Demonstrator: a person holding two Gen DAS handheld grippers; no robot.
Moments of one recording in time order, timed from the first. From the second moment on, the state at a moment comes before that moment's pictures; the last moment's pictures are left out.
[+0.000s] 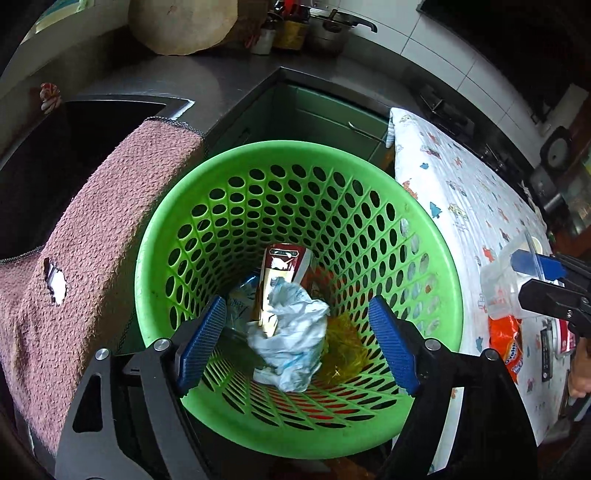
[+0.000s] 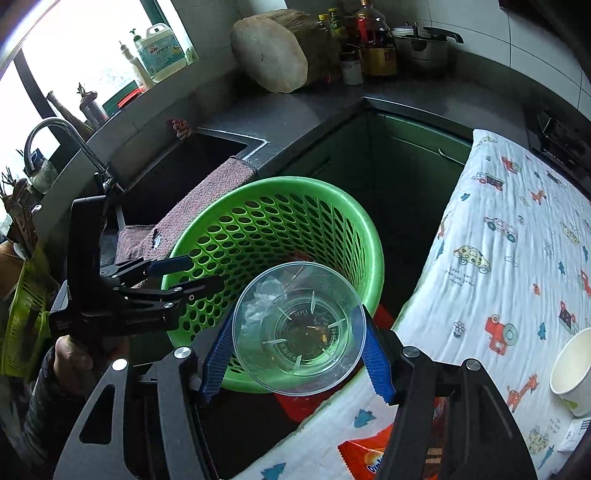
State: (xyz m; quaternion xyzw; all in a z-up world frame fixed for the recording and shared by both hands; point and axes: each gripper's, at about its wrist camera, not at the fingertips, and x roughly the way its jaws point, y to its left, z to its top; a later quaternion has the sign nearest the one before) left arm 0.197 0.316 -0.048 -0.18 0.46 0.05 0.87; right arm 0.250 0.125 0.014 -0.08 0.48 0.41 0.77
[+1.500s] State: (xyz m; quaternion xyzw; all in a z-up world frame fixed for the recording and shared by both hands) left arm 0.197 0.177 -0.002 -0.10 0.44 -0.06 0.89; right arm 0.292 -0.087 0.000 -0.25 0.45 0.31 0.80
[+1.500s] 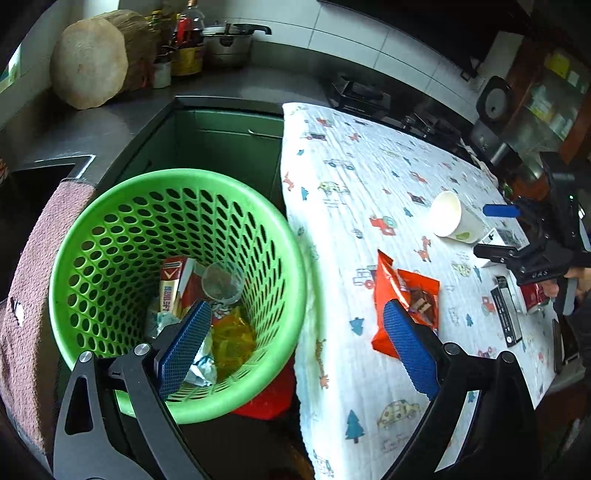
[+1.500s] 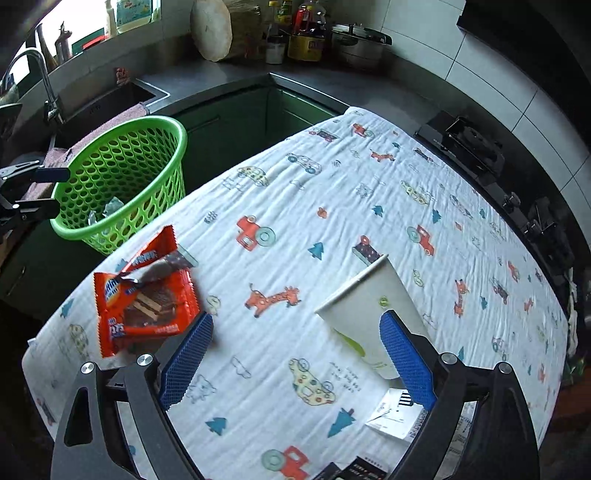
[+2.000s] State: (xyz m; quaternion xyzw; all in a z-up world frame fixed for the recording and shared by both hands) left arm 0.215 0.112 -0.008 -0.05 0.46 -0.13 0.88; right arm 0.337 -0.088 -0.047 -0.40 0.46 0.32 0.73
